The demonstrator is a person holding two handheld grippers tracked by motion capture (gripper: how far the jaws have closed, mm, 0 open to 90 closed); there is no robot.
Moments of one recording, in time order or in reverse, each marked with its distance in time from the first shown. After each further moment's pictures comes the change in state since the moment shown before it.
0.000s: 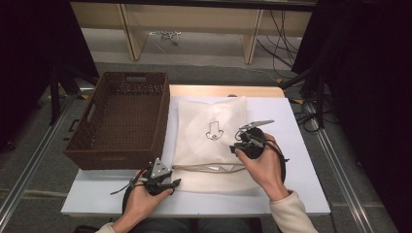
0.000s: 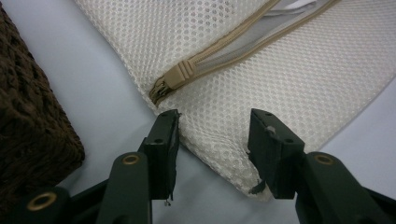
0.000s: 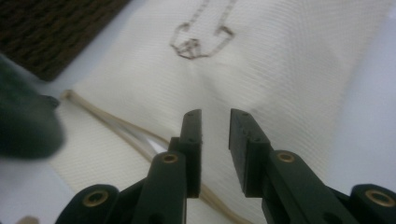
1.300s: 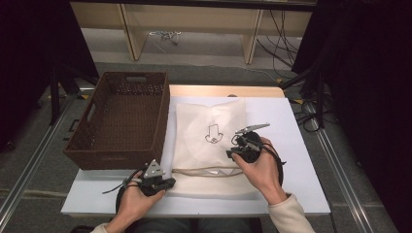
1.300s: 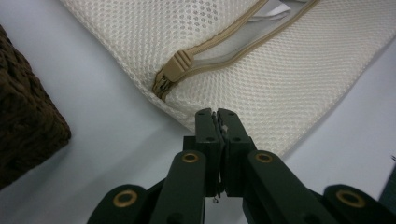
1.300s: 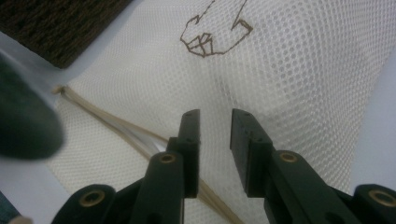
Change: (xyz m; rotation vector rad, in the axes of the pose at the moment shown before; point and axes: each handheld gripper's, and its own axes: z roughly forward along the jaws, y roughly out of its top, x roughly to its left) left arm -0.001 -0.004 -0.019 0.018 -0.118 -0.062; right arm 0.011 -0.006 0.009 0.011 0.026 -0.021
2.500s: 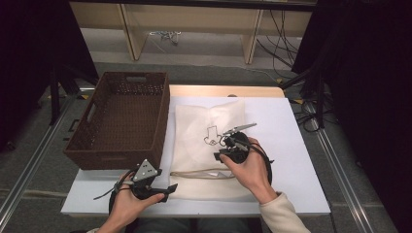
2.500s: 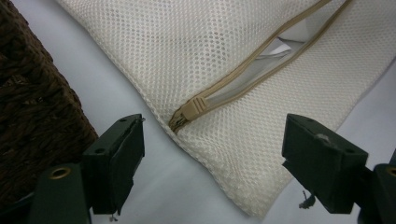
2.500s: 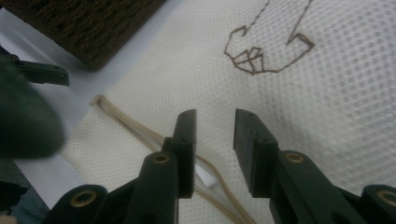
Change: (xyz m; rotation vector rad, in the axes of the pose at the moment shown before) left arm 0.006 -0.003 -0.014 -0.126 0.032 0.007; right arm 0.022 0.009 0.019 0.012 0.076 -0.028
